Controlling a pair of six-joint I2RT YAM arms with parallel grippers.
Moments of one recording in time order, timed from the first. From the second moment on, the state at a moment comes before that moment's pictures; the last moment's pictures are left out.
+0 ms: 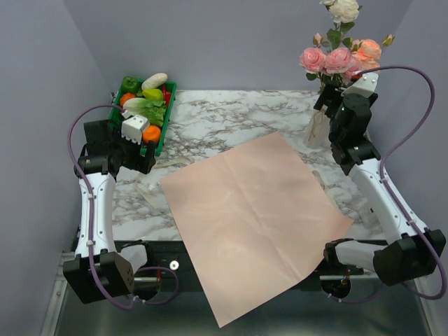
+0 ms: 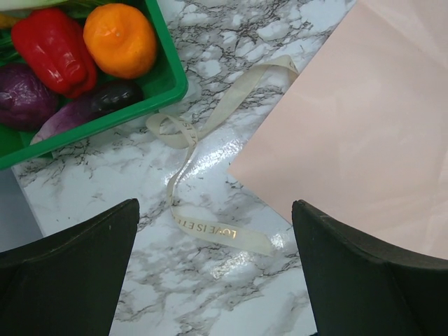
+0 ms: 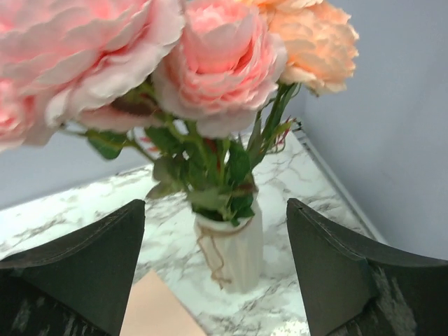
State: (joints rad) left arm 0.21 1.11 1.11 -0.77 0.48 0.47; right arm 0.22 1.24 1.17 0.04 0.54 0.10
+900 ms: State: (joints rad) left arm 0.21 1.13 1.10 -0.74 0.51 0.38; right arm 0.31 0.81 0.84 -0.24 -0.05 0.21
